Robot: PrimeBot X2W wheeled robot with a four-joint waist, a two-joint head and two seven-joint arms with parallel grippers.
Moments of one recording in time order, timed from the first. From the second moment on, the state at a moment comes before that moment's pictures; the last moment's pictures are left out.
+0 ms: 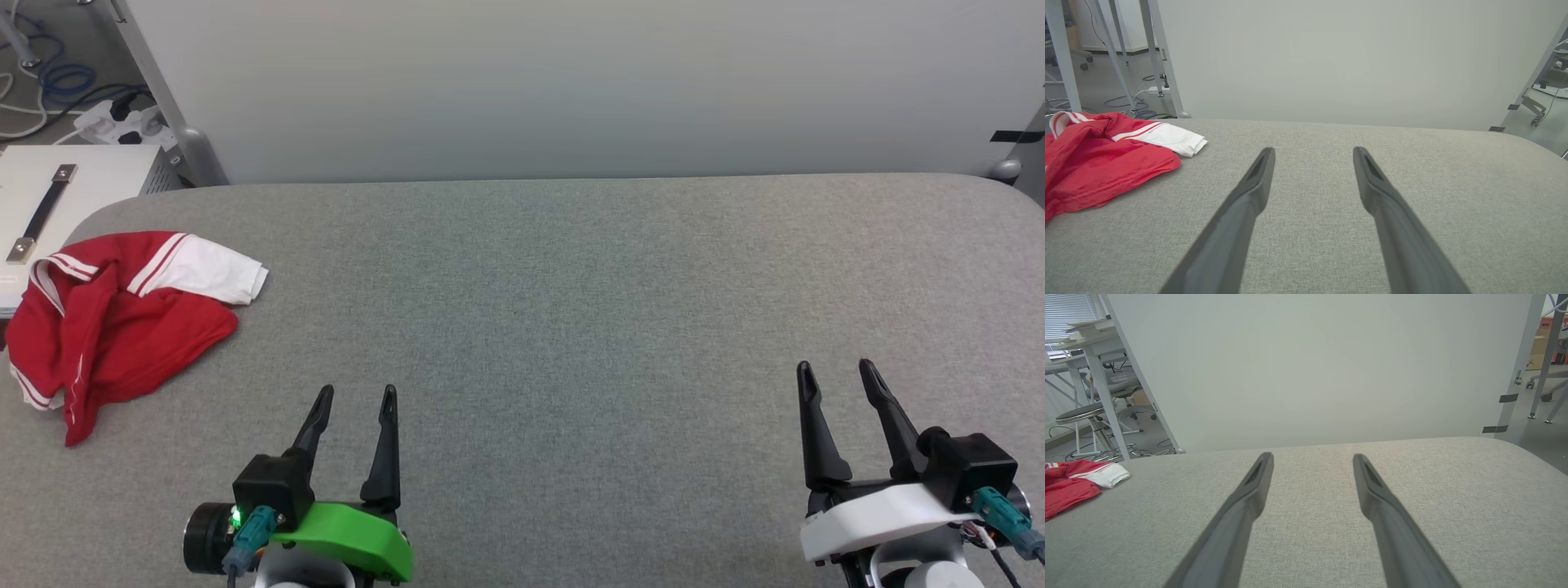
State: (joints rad) left arm 0.02 0.06 -0.09 0.11 -0.17 -0.06 -0.22; right arm 0.01 -0.05 0.01 0.04 0.18 0.13 -0.22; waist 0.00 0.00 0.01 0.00
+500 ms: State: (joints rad) left arm 0.01 0.05 -0.09 0.13 -0.18 -0.05 -0.26; right arm 0.01 -0.05 0.05 0.05 0.24 0.13 -0.25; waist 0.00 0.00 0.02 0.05
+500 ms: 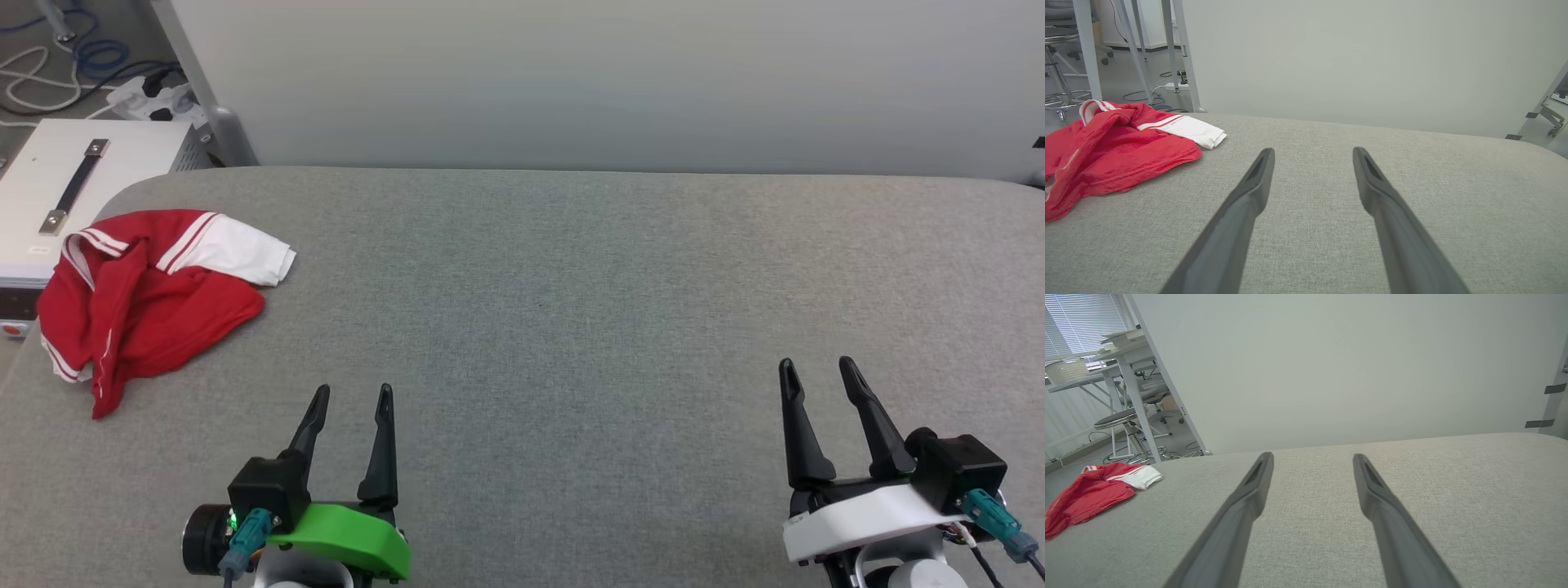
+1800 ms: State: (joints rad) left arm 0.00 0.05 -0.07 0.11 -0.19 -0.04 -0.26; right arm 0.00 -0.05 0.13 0.03 0.24 0.13 -0.26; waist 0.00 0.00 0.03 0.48
